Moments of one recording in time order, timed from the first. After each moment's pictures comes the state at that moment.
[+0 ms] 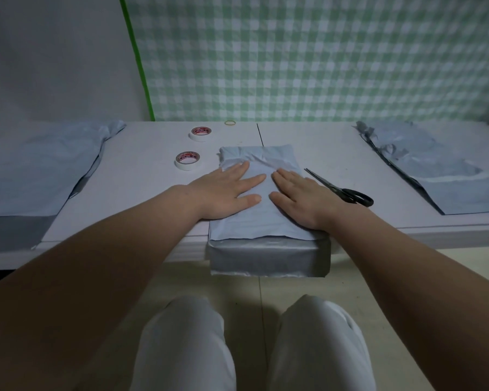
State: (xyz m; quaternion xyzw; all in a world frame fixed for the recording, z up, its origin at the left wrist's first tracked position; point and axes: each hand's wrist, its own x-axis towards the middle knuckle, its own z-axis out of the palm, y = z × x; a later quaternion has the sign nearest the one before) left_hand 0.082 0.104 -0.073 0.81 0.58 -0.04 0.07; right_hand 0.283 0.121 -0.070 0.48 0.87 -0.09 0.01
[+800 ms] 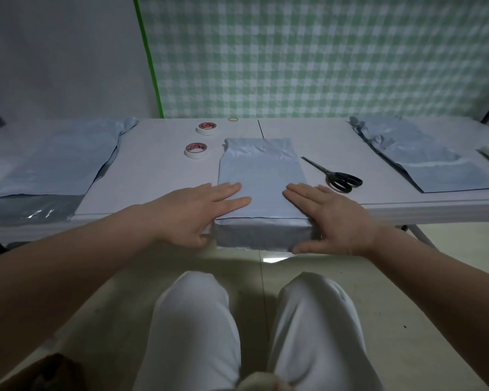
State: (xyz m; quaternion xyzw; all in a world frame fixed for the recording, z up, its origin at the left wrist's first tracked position) left_hand 0.043 0.009 -0.080 0.88 0.46 -0.08 -0.05; right_hand 0.348 0.059 -0.091 0.34 0.94 0.04 -0.05
